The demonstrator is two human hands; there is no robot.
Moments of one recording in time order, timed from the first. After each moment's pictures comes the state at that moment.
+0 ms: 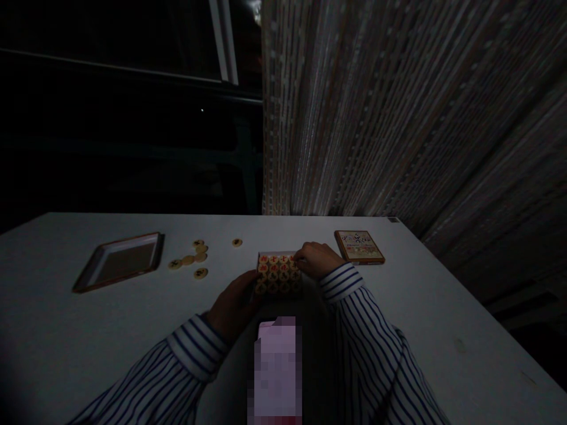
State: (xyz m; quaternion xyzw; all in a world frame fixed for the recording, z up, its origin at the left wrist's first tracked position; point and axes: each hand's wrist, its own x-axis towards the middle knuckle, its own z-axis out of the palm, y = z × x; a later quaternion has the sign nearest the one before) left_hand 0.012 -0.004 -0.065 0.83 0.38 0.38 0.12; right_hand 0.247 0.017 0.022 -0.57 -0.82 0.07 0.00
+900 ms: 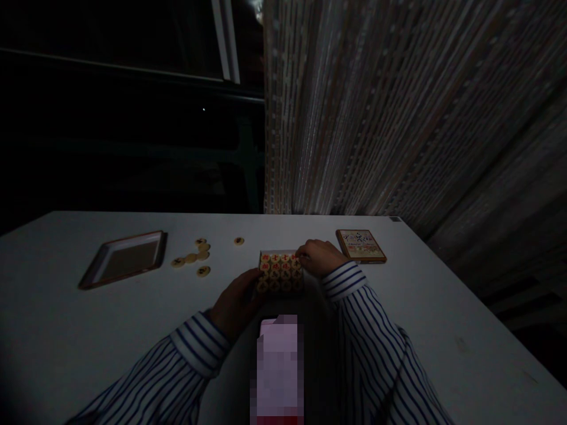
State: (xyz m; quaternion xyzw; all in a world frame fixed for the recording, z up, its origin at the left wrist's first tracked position) left_hand 0.012 -0.004 -0.065 0.83 0.38 0.38 0.16; right_hand 0.248 0.018 0.024 -0.59 -0.81 0.06 0.00
